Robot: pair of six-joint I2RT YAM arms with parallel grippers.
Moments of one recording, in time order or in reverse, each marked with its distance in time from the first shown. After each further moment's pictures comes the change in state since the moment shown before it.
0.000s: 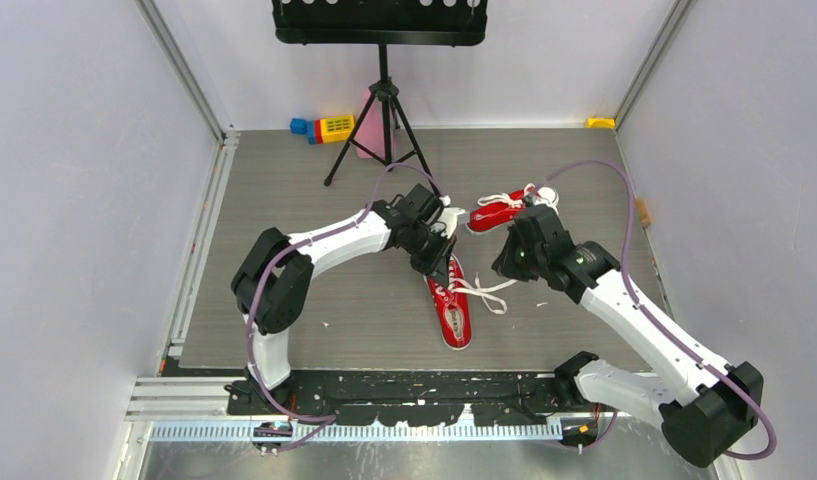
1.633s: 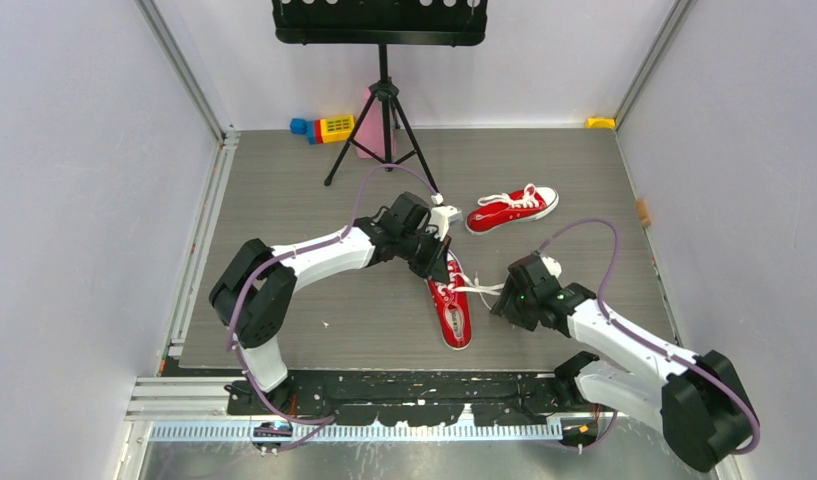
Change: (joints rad) left arm 0.000 -0.140 -0.232 0.322 -0.023 0.000; right arm -0.004 0.020 -0.418 0.251 0.028 0.229
